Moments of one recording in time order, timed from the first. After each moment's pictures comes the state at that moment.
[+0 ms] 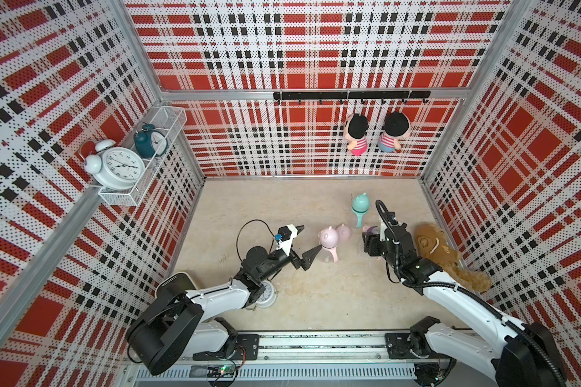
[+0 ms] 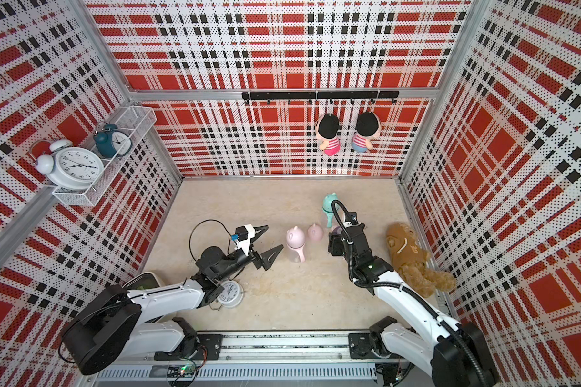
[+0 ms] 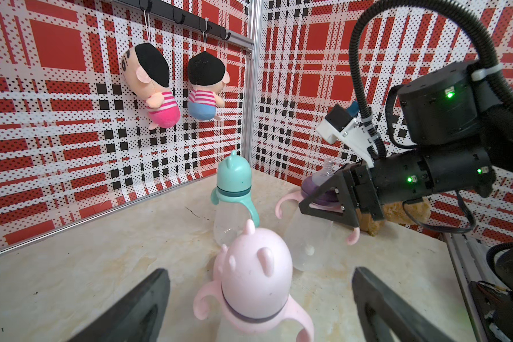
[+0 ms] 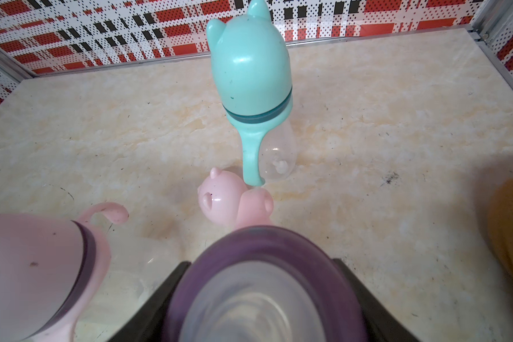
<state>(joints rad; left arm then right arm) -0.64 1.28 0.35 1.04 0.30 -0.11 0.46 1.05 0.60 -0.11 0.24 0.34</state>
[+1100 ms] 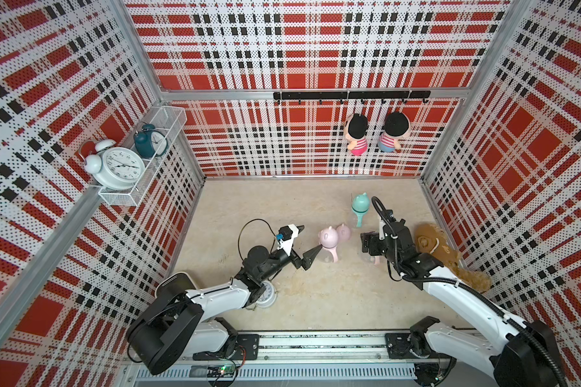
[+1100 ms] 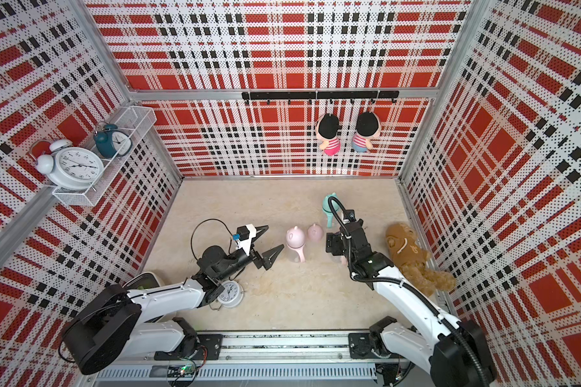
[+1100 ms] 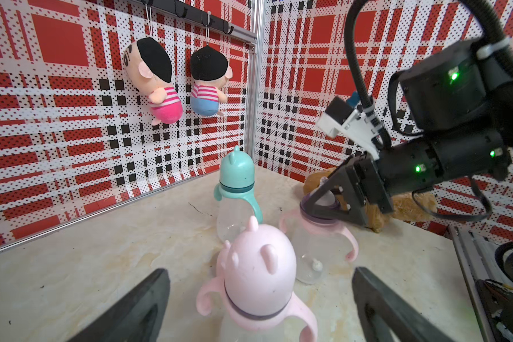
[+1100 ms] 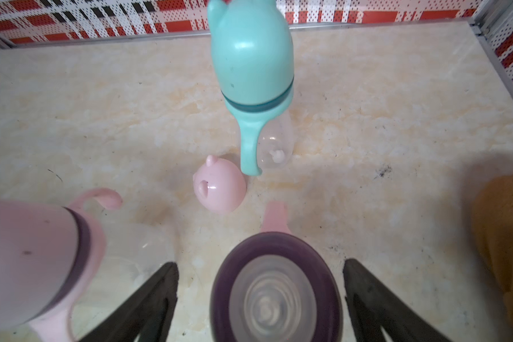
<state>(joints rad) -0.66 1.28 0.36 1.01 0.28 -0.10 0.46 1.06 0.73 -0.27 0.24 0.30</state>
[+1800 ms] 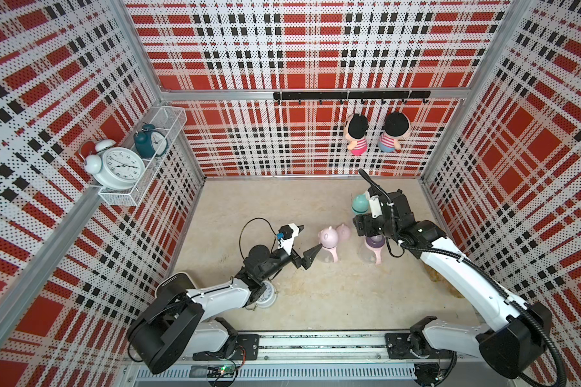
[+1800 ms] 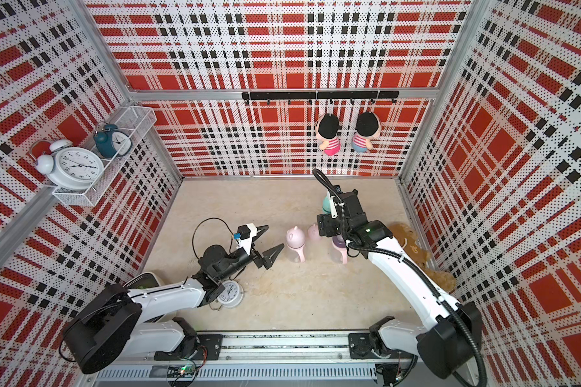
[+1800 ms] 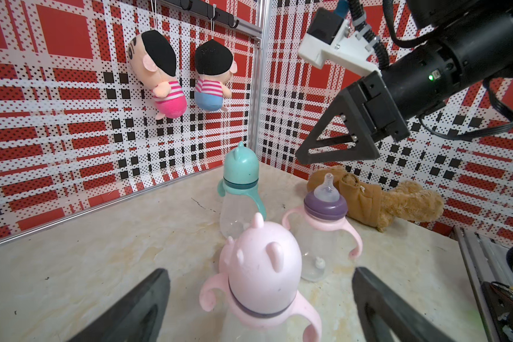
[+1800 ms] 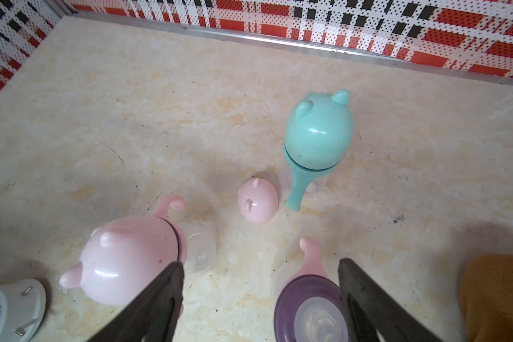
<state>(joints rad) -0.65 1.29 0.37 0.98 0.26 -0.11 0.49 1.28 1.17 -0.62 0.09 0.15</state>
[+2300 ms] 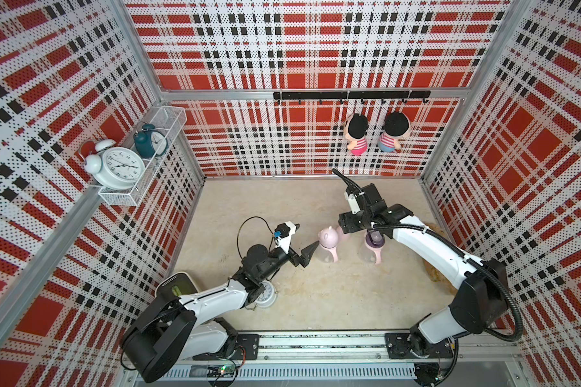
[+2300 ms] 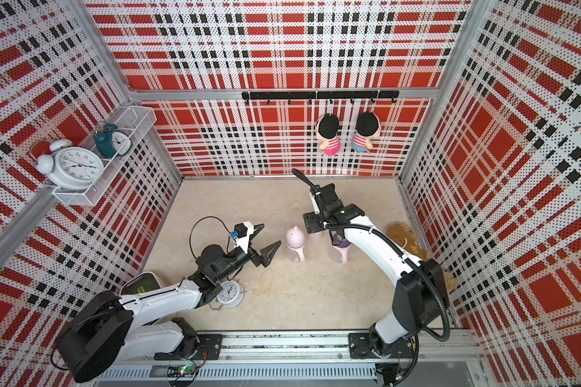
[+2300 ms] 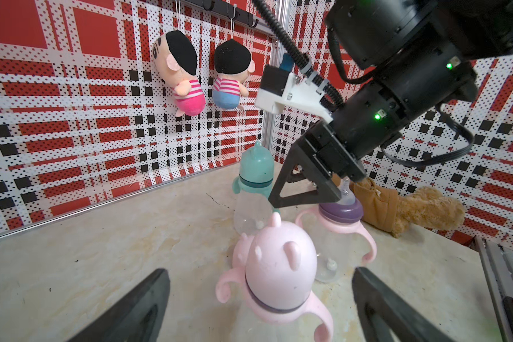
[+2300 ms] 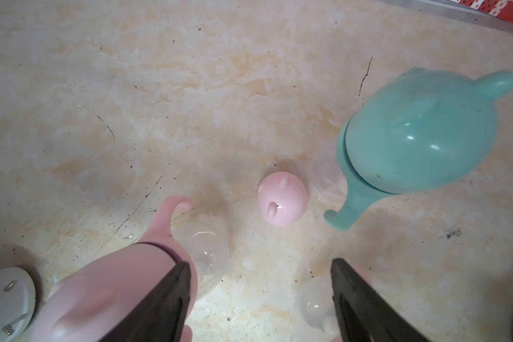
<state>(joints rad) -0.64 1.22 0.37 0.90 0.20 -0.11 0.52 1.57 1.33 -0.66 0.06 0.18</state>
